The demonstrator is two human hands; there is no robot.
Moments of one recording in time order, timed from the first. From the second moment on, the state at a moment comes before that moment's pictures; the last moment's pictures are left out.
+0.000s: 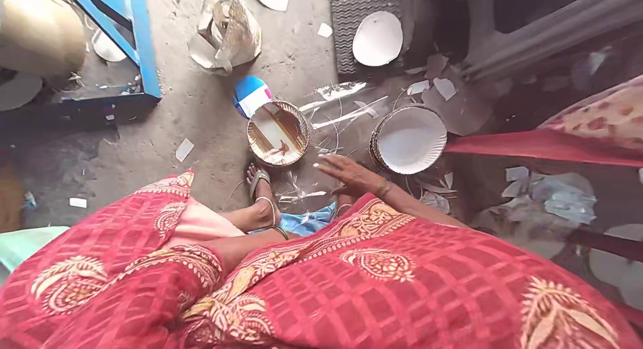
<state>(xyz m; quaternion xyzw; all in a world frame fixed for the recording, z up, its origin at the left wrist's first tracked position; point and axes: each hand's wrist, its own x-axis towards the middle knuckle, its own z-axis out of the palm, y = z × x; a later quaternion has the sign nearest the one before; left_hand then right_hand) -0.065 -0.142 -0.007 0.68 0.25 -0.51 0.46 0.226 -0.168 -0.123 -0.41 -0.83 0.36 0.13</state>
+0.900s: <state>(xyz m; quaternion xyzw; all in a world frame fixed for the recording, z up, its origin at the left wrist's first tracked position) 0.036 -0.023 0.000 0.85 0.21 0.09 0.47 0.263 -0.116 -0.001 -0.46 -0.44 0.63 0.44</state>
